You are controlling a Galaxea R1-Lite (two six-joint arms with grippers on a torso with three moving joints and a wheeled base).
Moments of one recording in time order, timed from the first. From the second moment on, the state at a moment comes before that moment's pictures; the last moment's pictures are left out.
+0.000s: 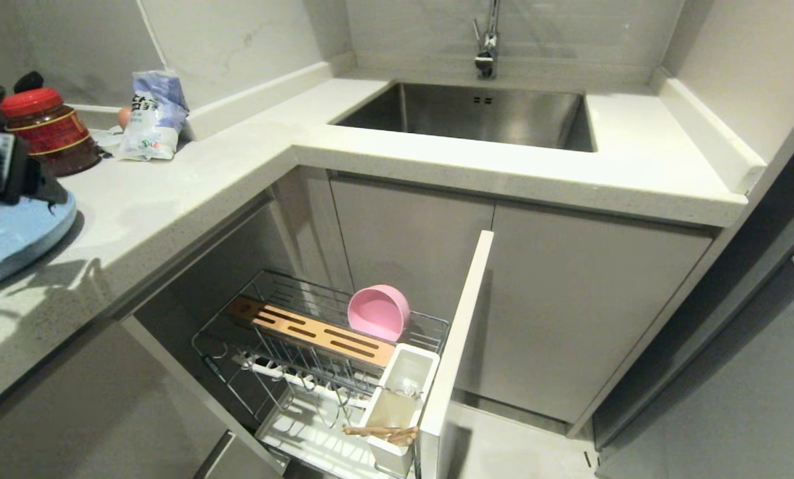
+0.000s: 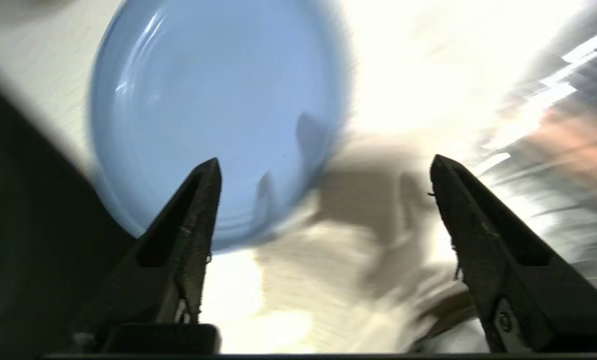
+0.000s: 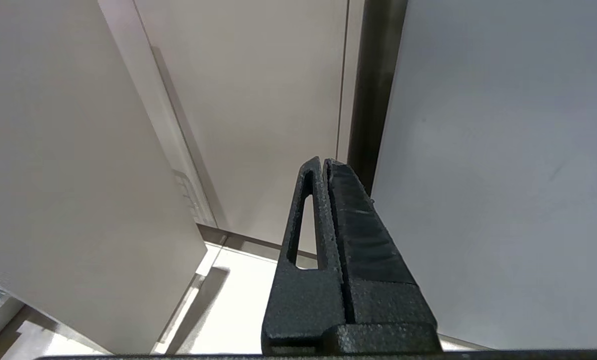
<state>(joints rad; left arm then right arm) -0.17 1.46 -1.89 1.07 0.57 -0.05 0.00 0.00 0.00 -0.08 0.00 0.02</state>
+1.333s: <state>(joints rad) -0.49 1.88 -1.67 0.49 0.06 -0.91 0.00 0.00 0.00 -0.08 0.00 0.02</state>
